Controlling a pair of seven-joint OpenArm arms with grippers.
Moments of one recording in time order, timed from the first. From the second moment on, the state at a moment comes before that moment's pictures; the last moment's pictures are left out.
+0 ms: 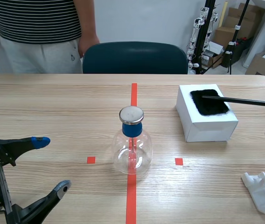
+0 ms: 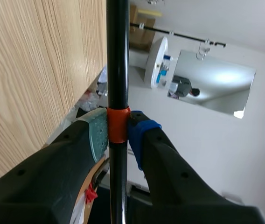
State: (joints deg) left arm 12.0 -25.8 4.2 56.2 28.0 -39.5 -74.0; right arm -9.3 32.4 6.2 66.9 -66.1 -10.9 9.8
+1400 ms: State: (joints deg) left arm 12.0 -25.8 4.2 56.2 28.0 -39.5 -74.0; right arm -9.3 32.4 6.2 66.9 -66.2 -11.0 9.9
